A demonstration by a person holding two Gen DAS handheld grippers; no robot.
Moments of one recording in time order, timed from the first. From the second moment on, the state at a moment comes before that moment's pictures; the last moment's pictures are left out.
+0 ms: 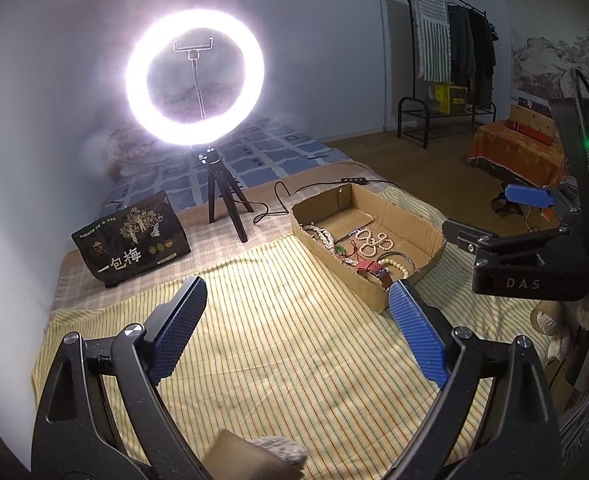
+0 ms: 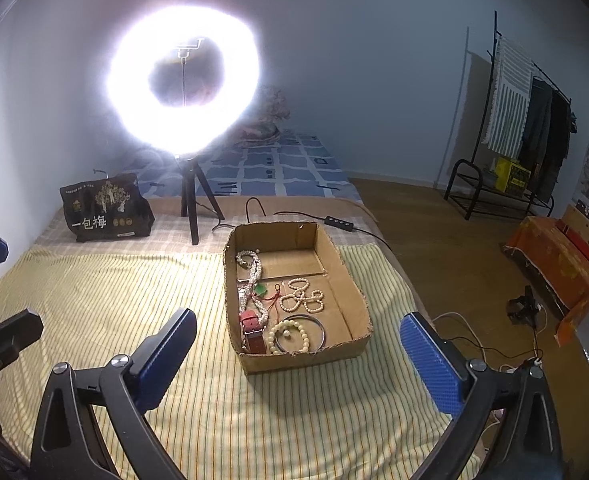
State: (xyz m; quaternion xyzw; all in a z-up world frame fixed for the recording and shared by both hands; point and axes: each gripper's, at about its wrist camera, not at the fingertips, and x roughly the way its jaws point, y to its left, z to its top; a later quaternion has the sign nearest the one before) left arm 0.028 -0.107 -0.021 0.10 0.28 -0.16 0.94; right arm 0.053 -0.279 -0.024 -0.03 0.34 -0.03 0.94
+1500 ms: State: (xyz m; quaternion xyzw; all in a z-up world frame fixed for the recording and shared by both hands) left arm 0.024 -0.112 -0.022 0.10 0.29 -0.18 0.93; right arm 0.054 -0.279 -0.028 -0.03 0.34 -0.03 0.94
